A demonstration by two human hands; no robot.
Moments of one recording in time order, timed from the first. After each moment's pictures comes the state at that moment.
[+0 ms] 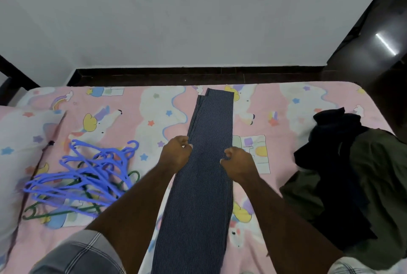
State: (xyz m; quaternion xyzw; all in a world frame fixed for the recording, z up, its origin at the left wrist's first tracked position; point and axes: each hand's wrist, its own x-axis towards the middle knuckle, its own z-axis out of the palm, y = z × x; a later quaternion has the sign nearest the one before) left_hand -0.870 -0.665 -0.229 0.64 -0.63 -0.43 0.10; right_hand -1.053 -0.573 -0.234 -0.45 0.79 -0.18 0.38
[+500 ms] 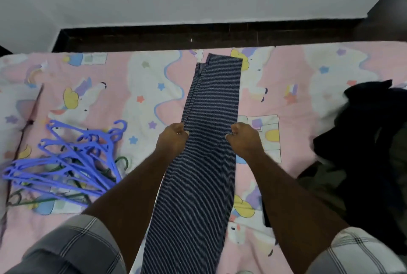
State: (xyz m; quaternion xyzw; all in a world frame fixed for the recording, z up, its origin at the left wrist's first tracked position) left_hand -0.895 -0.708 -0.321 0.69 -0.59 -0.42 0.04; right_hand -1.103 -0.645 -0.331 -0.42 0.80 -0.15 0.41
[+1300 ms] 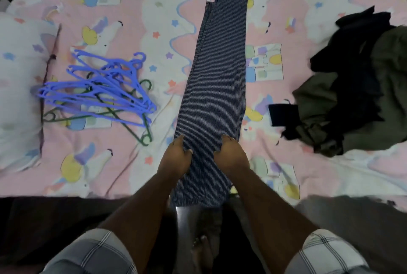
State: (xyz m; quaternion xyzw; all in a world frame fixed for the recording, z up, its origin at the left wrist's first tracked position) left_hand -0.714 -0.394 -0.356 0.64 -0.65 -0.41 -0.01; right_hand -0.890 -0.344 -0.354 -0.45 0.80 -0.09 0.40
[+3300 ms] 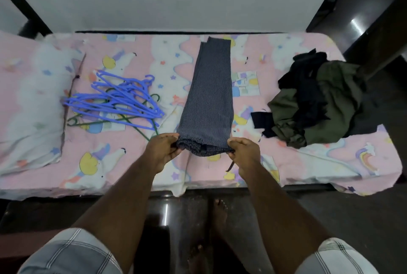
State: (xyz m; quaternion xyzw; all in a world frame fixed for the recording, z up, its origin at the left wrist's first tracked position) left_hand -0.654 -0.348 -0.212 0.60 -0.29 -0.70 0.26; right_hand -0.871 -0.255 -0.238 -0.04 0.72 -0.51 0.46
